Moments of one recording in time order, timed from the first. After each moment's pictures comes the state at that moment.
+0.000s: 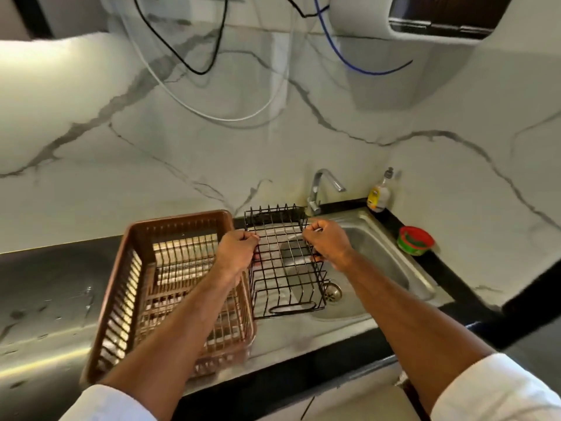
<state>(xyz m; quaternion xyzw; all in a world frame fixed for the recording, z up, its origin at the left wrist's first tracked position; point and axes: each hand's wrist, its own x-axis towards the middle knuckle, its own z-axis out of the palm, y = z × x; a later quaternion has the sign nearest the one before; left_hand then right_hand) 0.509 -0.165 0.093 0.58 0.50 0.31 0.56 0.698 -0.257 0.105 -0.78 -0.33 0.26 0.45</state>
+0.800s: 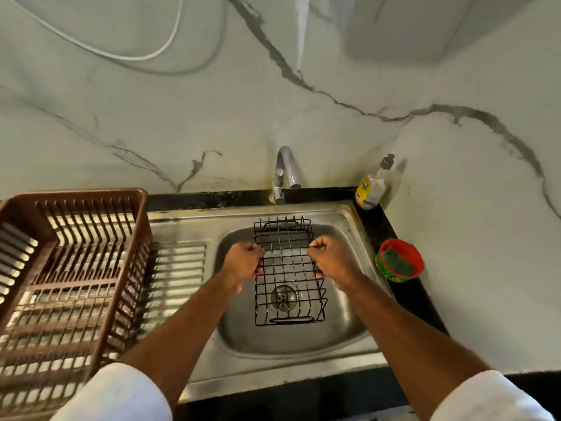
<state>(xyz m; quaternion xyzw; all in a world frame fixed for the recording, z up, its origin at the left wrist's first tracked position) 0.765 -0.154 -0.030 0.53 0.59 0.18 0.58 0.964 -0.237 -0.021 -0.80 -0.34 0.35 0.36</state>
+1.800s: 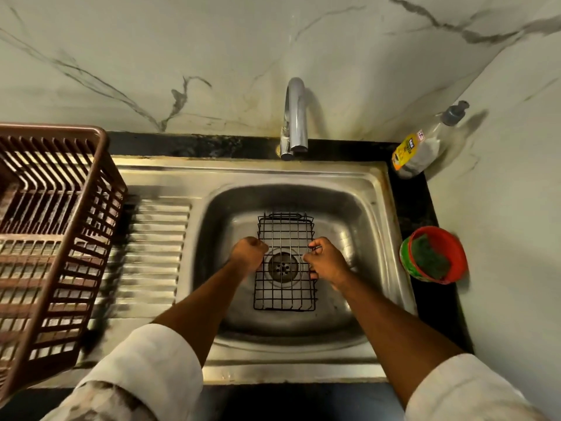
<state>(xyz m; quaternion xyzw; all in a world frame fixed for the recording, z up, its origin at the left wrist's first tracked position) 0.812 -0.139 -0.173 0.46 0.67 0.07 0.58 1.004 -0.215 -0.176 -0.77 -0.31 0.50 0.24</state>
